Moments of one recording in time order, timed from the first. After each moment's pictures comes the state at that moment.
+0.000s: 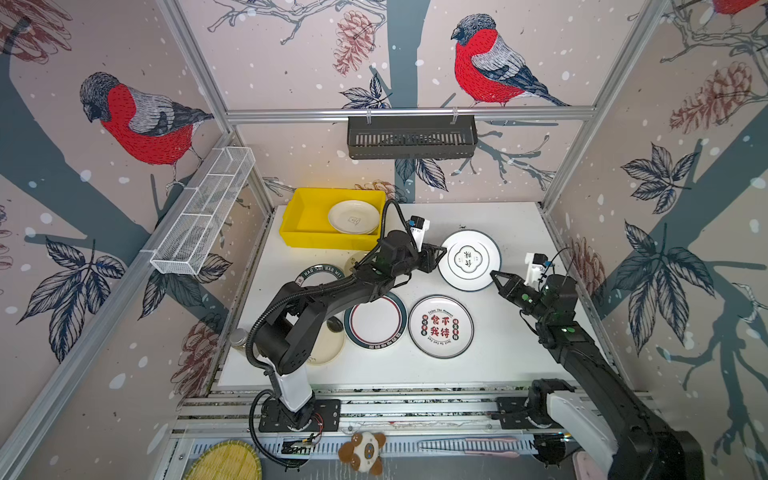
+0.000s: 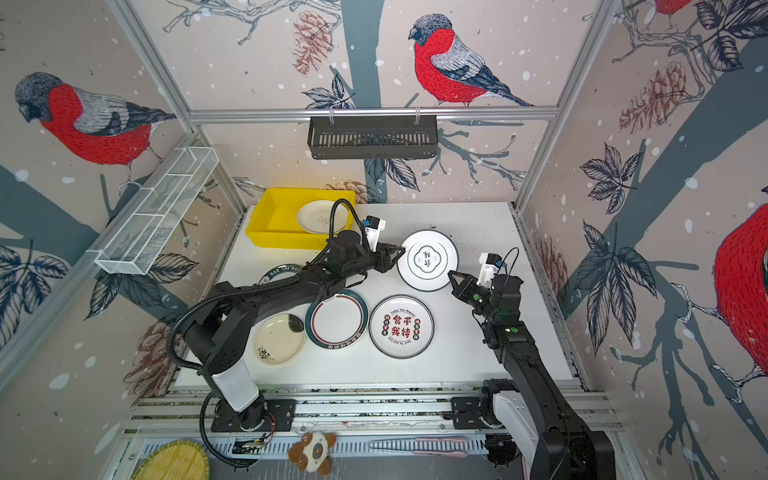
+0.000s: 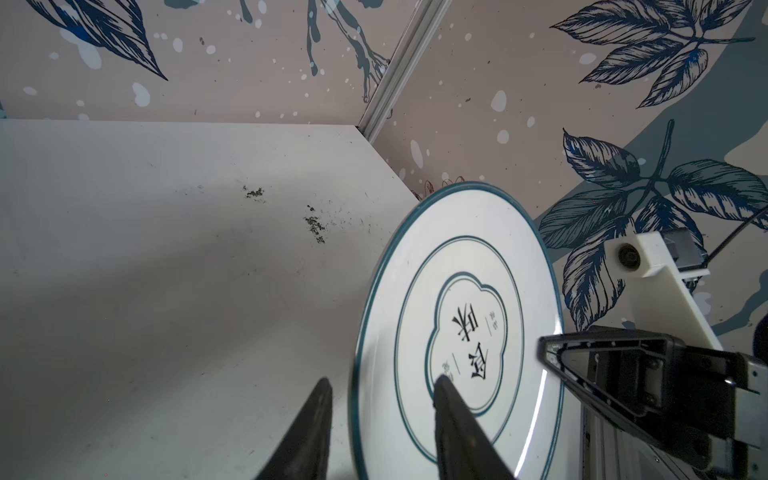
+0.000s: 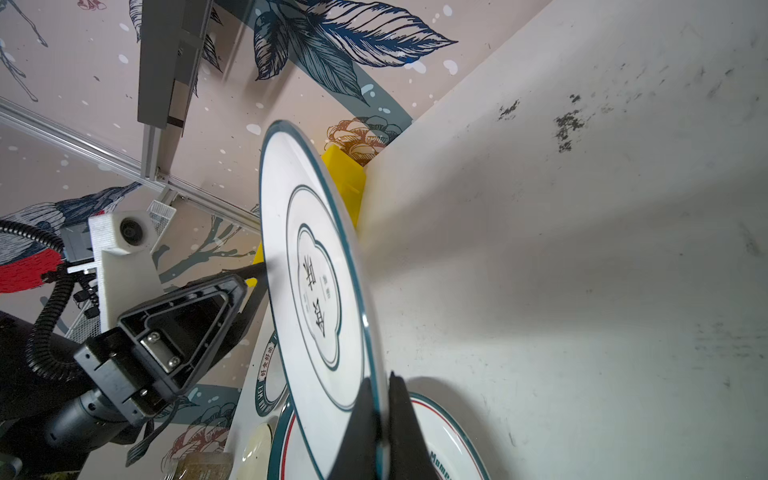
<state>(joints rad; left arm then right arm) -0.70 1.78 1.13 0.38 0.34 -0.47 0.04 0.87 0.39 0.18 -0.53 0.74</state>
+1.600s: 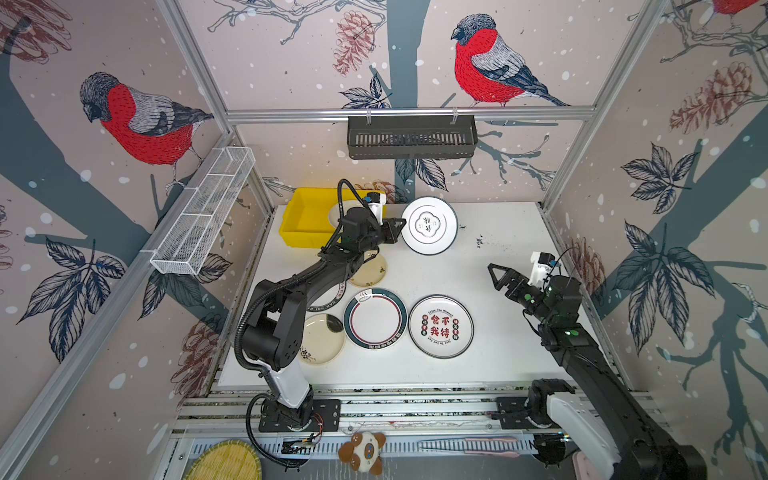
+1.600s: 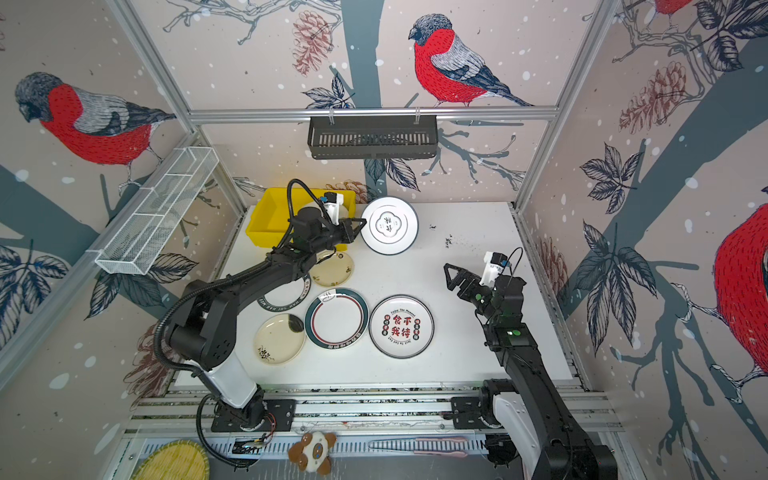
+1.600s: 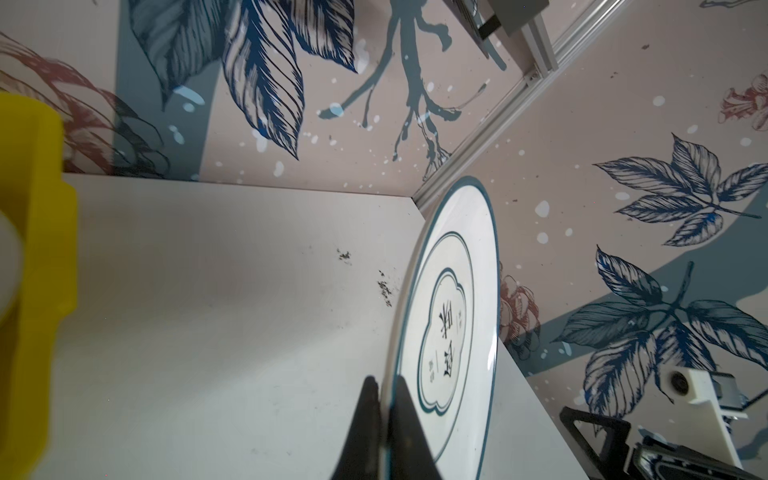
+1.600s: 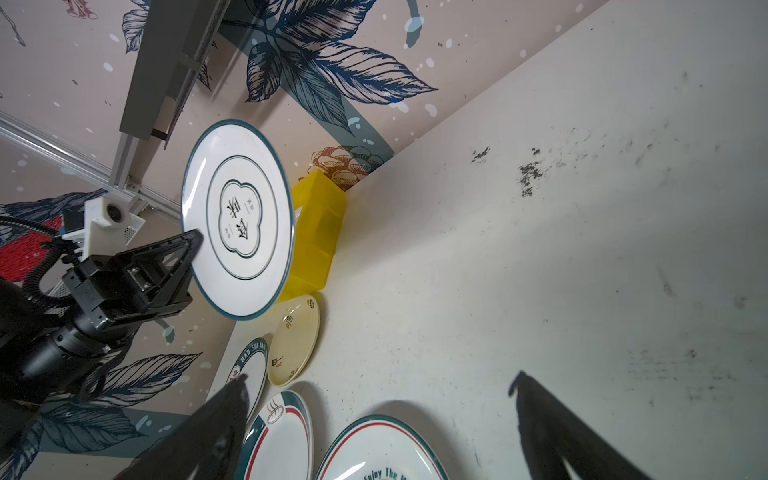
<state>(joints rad) -0.39 1.72 1.21 0.31 0.43 -0.55 0.04 0.82 0.41 0.13 -0.41 0.65</state>
